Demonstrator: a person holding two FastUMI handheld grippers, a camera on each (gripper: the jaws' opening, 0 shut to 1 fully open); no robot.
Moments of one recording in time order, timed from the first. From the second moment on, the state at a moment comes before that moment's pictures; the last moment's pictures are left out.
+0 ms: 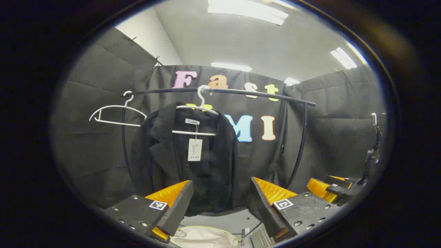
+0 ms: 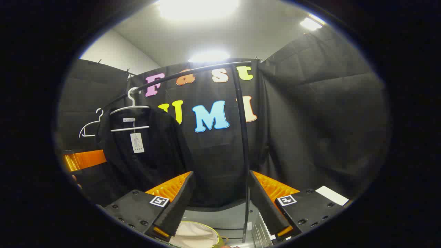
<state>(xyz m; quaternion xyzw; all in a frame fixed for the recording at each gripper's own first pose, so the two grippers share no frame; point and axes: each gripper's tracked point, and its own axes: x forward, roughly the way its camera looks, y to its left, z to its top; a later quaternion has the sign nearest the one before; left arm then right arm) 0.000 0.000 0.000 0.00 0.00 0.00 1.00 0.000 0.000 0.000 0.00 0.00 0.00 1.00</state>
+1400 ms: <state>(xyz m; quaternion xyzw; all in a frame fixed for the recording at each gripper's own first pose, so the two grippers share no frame) 0.002 0.014 -0.023 -0.01 0.03 0.05 1.00 -0.003 0.008 -0.017 -0.03 0.04 -0.01 1.00</state>
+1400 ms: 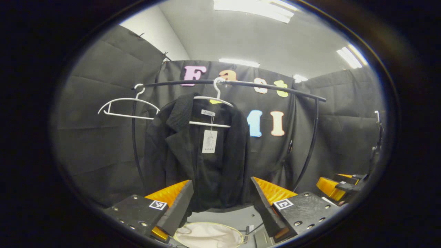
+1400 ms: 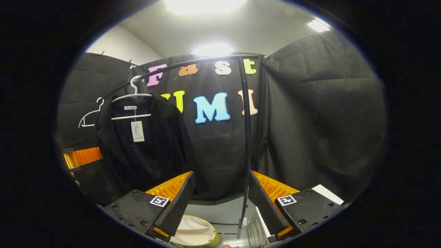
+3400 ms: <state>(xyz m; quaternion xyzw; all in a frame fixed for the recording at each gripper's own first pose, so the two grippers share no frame) 0.140 0.142 0.027 -0.04 0.00 0.23 0.97 0.235 0.230 0.029 0.01 0.04 0.24 0.97</state>
